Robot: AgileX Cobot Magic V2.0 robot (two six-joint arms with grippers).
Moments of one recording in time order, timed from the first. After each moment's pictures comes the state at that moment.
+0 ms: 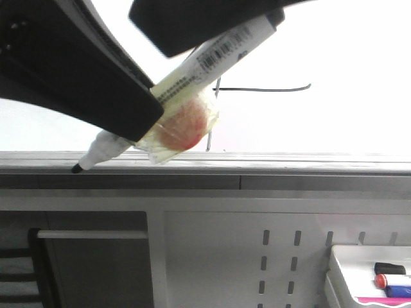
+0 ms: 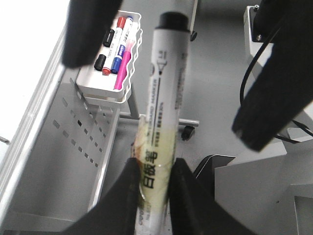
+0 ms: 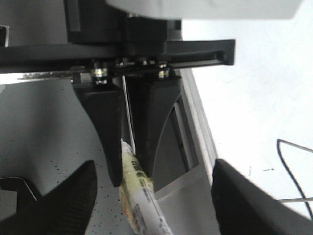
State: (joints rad) left arm -0.66 1.17 -0.82 -0.85 0.79 1.28; right arm 0.99 1.06 -0.88 0.11 0.46 -0.62
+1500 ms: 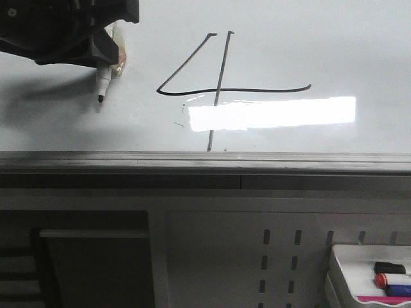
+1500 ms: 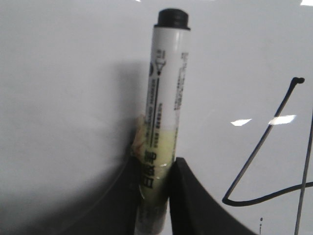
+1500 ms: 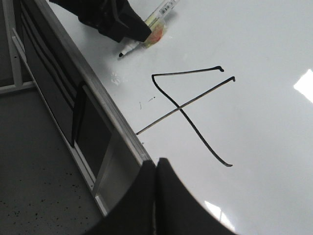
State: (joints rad) left arm -0.61 1.42 -0.81 -1.27 -0.21 0.90; right arm 0.64 0.75 -0.79 0.11 0.56 -0.54
